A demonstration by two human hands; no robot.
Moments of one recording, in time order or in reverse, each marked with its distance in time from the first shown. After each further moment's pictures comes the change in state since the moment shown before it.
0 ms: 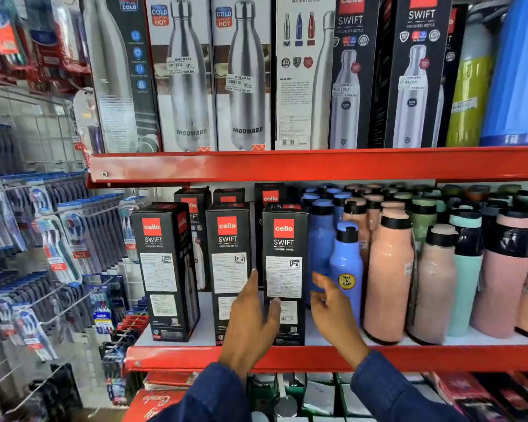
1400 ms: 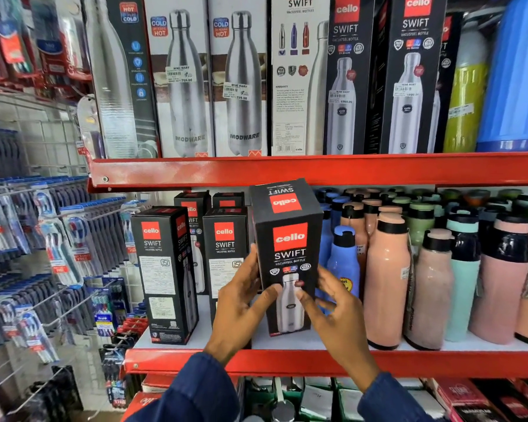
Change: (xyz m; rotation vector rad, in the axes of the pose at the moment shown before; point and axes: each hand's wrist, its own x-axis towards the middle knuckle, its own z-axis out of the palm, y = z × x) left_hand 0.014 0.008 -0.023 -0.519 -0.026 0.123; right_hand -0.027 -0.028 -0.028 0.313 0.029 -0.248
